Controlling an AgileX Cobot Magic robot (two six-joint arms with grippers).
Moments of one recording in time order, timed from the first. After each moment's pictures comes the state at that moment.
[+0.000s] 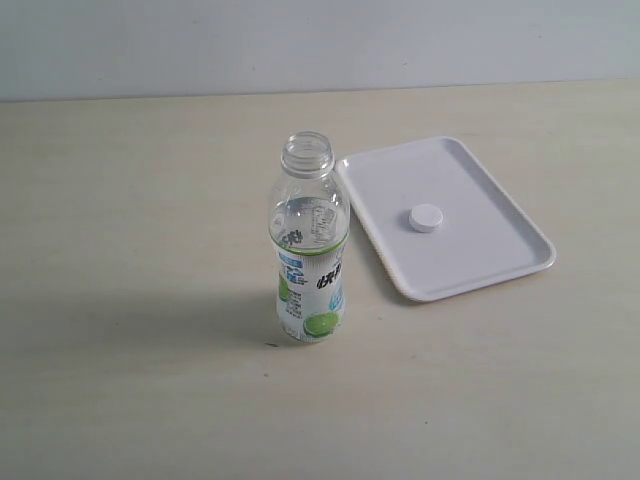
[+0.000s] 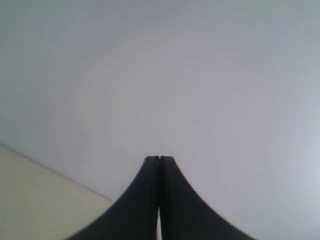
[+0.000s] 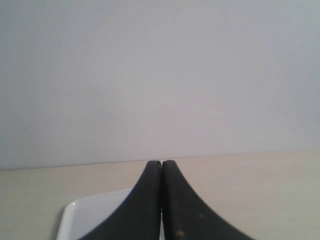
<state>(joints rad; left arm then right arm) -0.03 0.03 0.00 0.75 -0.27 -1.47 -0.05 0.01 0.00 0.03 0.02 0.06</state>
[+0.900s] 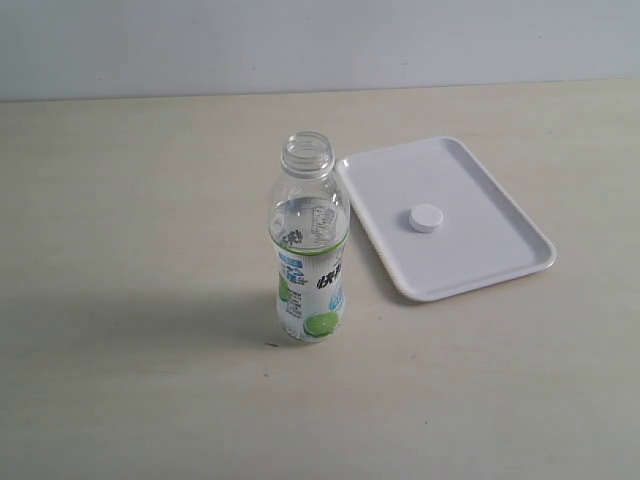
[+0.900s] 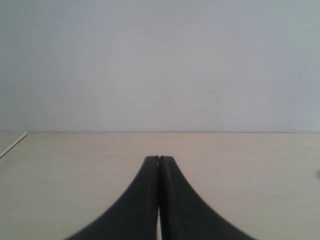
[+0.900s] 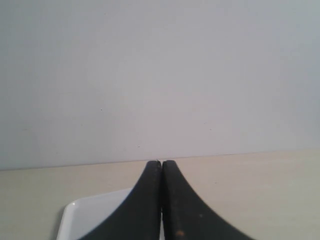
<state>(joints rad) -0.02 0.01 0.00 0.10 0.09 -0.08 -0.05 0.01 0.00 0.03 0.02 0.06</state>
